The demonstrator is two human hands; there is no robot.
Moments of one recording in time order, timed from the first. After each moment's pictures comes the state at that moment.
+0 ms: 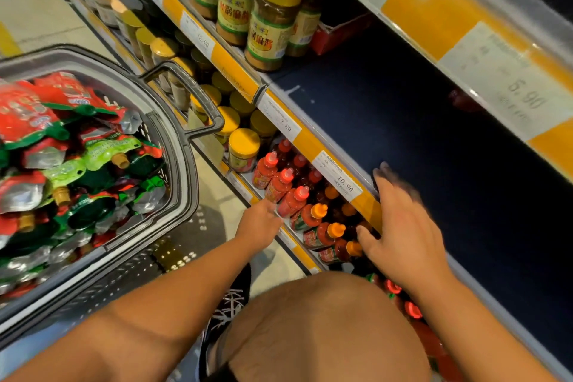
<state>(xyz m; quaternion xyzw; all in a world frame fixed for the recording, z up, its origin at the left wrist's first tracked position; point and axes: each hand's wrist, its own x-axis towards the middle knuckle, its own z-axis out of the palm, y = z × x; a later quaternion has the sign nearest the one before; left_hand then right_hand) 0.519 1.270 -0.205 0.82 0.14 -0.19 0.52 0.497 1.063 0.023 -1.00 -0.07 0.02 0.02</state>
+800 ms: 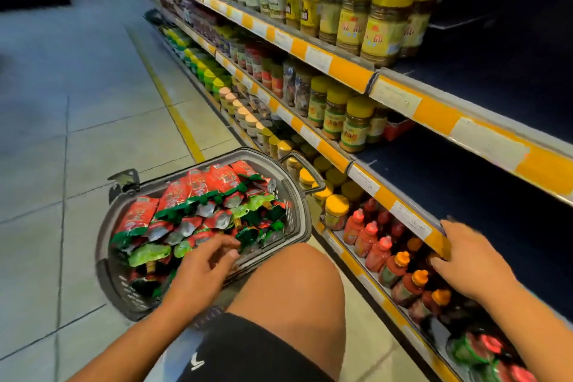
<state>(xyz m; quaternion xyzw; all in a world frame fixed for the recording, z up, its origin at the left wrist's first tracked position) 0.287 1.496 0.019 0.86 0.16 0.11 0.47 0.486 1.058 0.034 -0.99 -0.06 0.08 0.03</state>
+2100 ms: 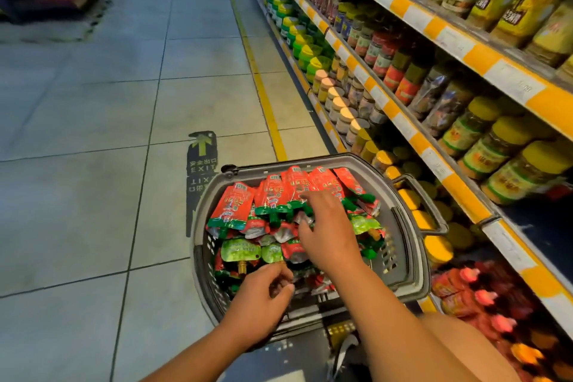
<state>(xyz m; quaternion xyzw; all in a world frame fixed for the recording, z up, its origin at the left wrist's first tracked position) 0.257 1.592 -0.044 0.82 0.25 0.04 0.52 0.431 1.520 0.017 -0.88 -0.37 0.06 0.28</state>
